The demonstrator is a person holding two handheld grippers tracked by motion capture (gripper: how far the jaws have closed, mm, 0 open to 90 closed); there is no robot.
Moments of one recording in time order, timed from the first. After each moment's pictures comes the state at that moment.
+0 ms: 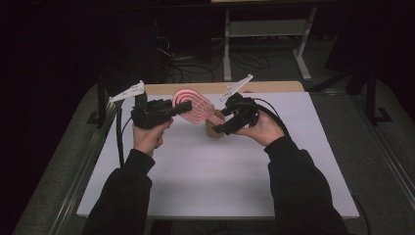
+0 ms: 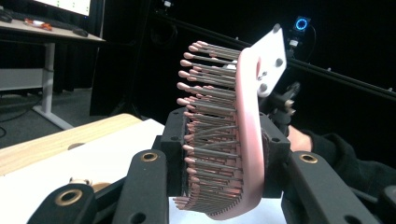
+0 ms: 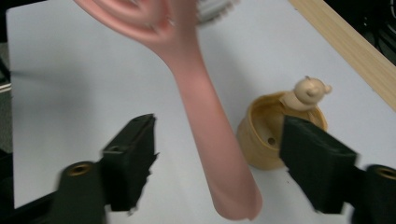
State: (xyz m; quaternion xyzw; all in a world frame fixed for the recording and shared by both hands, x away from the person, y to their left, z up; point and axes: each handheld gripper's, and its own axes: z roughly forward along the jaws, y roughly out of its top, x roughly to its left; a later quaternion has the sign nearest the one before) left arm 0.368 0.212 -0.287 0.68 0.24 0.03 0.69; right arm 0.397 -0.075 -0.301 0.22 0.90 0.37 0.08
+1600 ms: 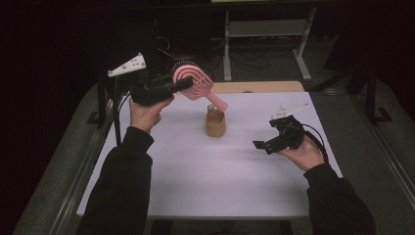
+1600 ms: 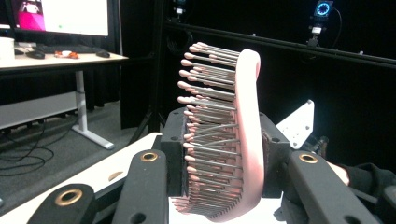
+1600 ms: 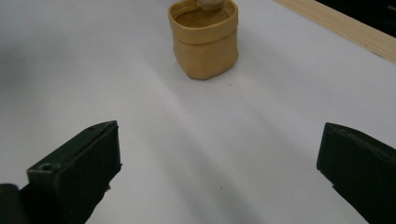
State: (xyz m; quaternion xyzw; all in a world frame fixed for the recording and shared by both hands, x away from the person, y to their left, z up) left arm 0.392 0.203 -0.234 0.70 0.21 0.10 0.67; right arm 0.359 -0.193 -0.363 0.33 0.85 0.40 0.12
